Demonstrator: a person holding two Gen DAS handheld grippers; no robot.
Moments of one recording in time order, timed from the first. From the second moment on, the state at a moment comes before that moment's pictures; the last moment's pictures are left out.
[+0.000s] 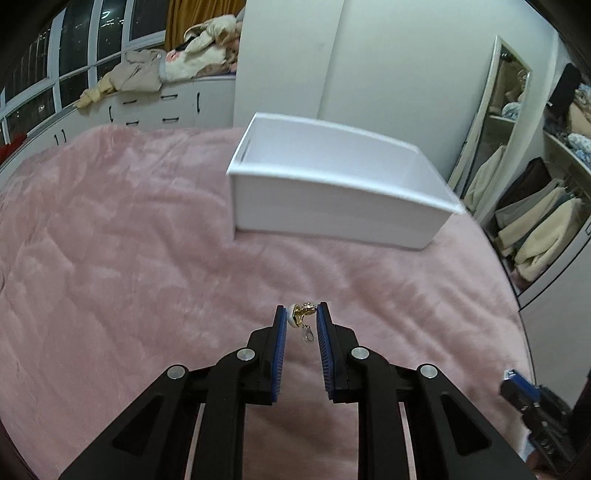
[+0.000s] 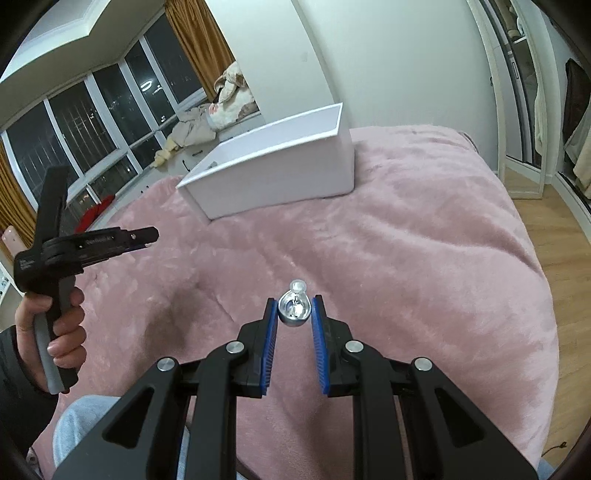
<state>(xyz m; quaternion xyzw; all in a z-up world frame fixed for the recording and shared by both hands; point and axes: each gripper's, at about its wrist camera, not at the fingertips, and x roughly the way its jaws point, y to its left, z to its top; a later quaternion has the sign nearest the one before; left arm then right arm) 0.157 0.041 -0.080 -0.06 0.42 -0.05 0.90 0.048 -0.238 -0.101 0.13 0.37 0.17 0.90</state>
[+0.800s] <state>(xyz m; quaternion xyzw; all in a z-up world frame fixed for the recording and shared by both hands) 0.209 0.020 0.012 -0.04 0.37 -0.05 0.93 0.134 -0.255 -0.006 0.12 0.32 0.17 0.92</state>
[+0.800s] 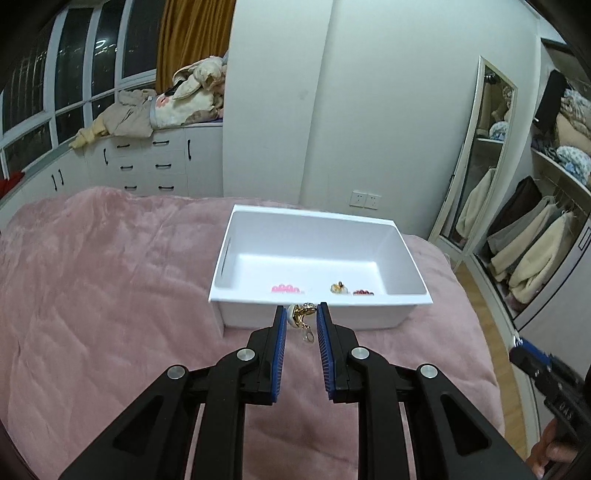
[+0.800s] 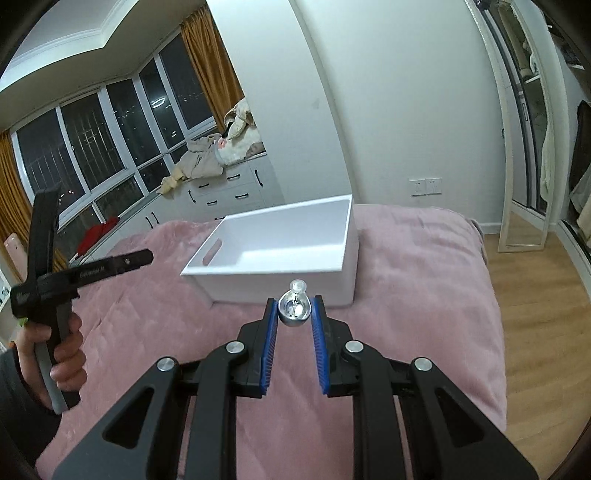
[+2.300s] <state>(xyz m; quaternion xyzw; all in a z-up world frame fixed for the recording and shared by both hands) 0.299 0.051 -0.003 -0.02 0.39 0.00 0.92 0.247 -0.180 0.003 0.05 0.34 0.18 0.92</state>
